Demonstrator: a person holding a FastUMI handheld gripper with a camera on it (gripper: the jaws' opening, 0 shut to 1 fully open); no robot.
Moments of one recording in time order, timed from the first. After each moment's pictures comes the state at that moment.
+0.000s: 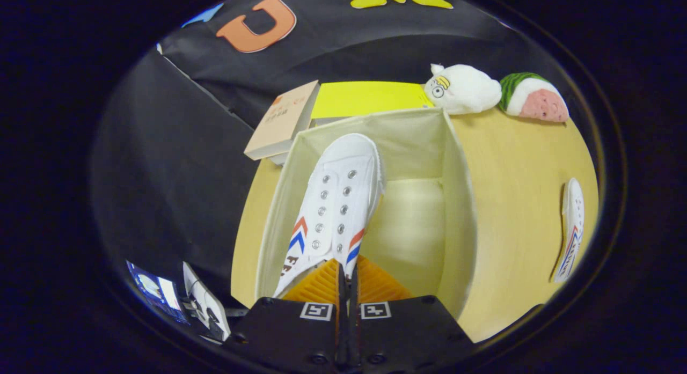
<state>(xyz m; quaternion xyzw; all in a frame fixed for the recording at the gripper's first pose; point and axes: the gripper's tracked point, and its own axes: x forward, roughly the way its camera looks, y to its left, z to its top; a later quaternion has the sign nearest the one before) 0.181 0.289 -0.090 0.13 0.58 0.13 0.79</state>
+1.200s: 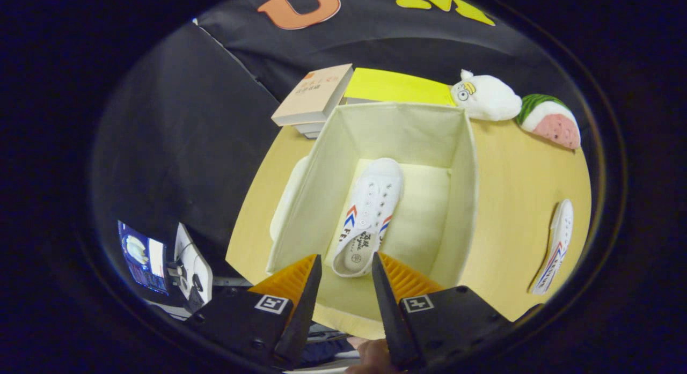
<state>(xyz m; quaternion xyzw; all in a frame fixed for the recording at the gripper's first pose) 0.127 0.254 -0.027 0.04 0.57 0.19 0.80</state>
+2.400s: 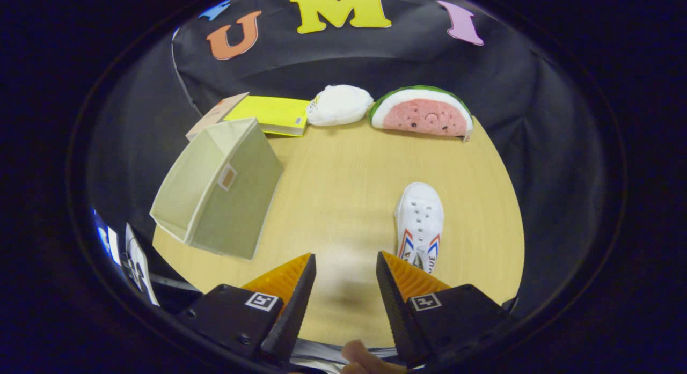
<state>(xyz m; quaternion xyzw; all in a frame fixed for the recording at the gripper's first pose) 0.110 -0.049 -0.054 -0.01 0.52 0.05 0.85</state>
